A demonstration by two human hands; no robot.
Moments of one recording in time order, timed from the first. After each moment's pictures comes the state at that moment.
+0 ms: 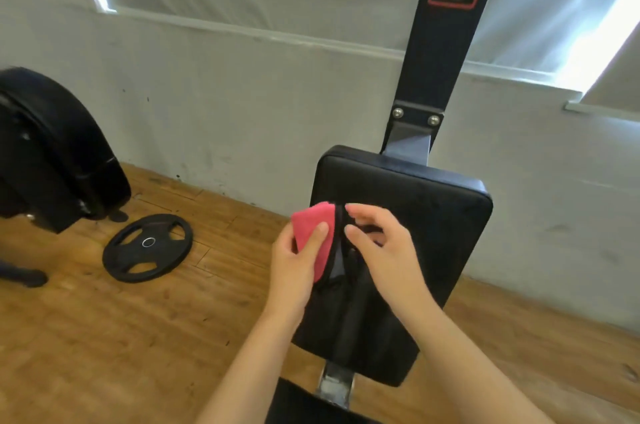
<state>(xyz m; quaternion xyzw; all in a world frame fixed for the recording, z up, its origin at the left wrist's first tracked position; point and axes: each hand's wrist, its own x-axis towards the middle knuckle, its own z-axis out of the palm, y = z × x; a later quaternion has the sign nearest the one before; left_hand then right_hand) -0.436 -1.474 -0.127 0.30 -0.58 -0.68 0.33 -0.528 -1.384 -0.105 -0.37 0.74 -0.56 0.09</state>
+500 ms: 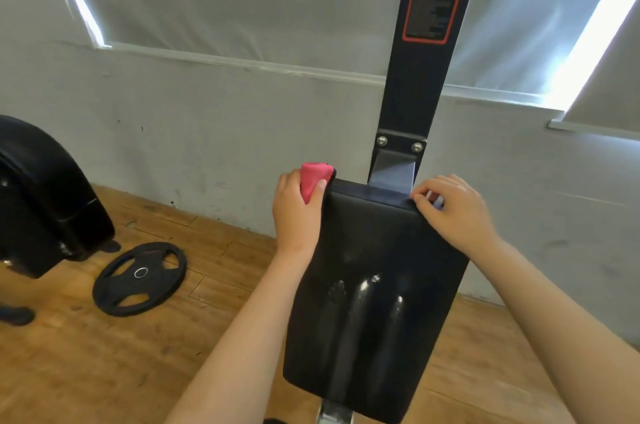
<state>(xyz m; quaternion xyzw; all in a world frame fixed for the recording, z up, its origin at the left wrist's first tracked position) -0.538 -1.539 -0.092 0.30 -0.75 -0.38 0.45 -0.689 -1.354 -0.064 -0.45 0.84 -0.28 -0.15</state>
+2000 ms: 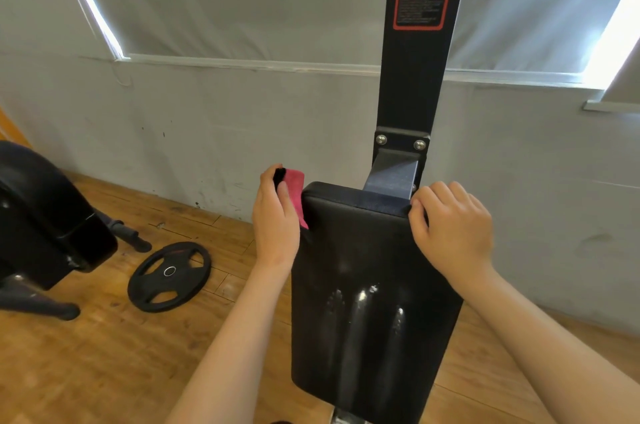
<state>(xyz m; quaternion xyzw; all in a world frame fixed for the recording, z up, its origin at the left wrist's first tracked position) -0.542 -1.550 -0.094 0.33 -0.76 -0.33 0.46 -0.690 -1.360 -0.090 -0.42 0.80 -0.23 -0.37</state>
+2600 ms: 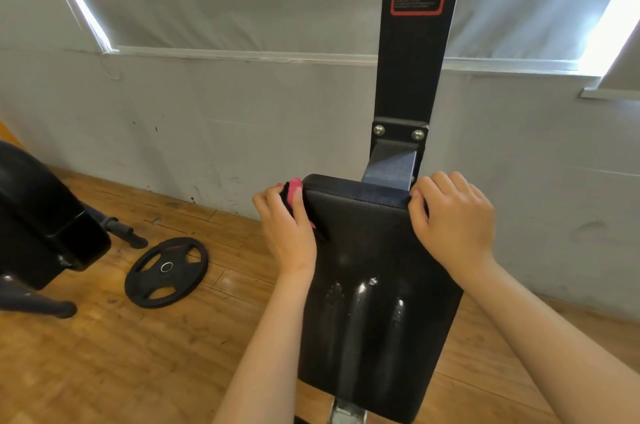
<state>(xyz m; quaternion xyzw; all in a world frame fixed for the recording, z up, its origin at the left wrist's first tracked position) -0.557 -1.529 -0.121 0.38 -0.71 -0.31 0.50 -0.691 -1.362 -0.093 -0.42 0.80 -0.22 -0.37</state>
